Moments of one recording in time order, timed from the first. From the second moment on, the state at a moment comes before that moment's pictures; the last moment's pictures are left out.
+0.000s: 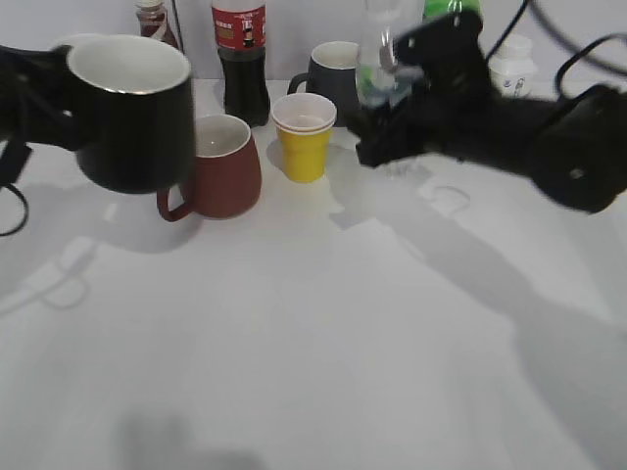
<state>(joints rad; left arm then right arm) -0.15 1.41 -0.59 0.45 -0.64 -0.16 0.46 1.89 -0.93 -0.20 -0.53 0.08</state>
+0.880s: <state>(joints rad) -0.54 1.42 -0.59 0.40 -0.55 -0.23 0.55 1.62 -0.99 -0.86 -0.40 -0.32</state>
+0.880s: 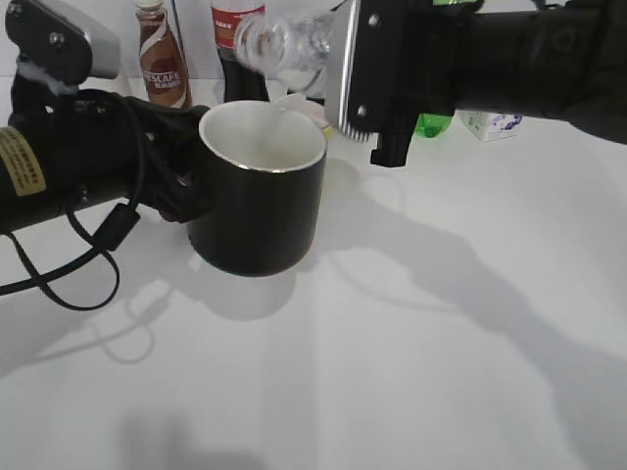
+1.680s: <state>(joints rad) -0.54 1.43 -0.59 0.39 -0.55 -0.23 0.57 1.62 -0.99 -0.51 -0.35 -1.09</state>
